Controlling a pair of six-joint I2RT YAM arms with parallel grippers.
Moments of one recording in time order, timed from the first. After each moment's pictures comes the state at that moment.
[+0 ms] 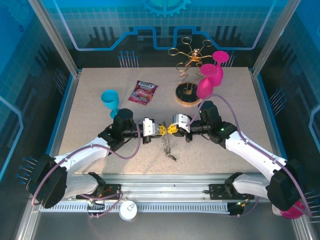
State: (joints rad) left arm -0.58 1.21 0.63 0.26 0.76 0.51; right arm 0.57 1.17 0.81 -0.21 -0.75 -0.61
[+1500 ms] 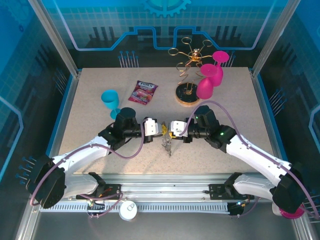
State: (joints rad) left arm -0.60 1.20 0.68 0.14 0.67 0.57; right arm 0.67 1.12 0.82 -0.29 -0.40 -0.80
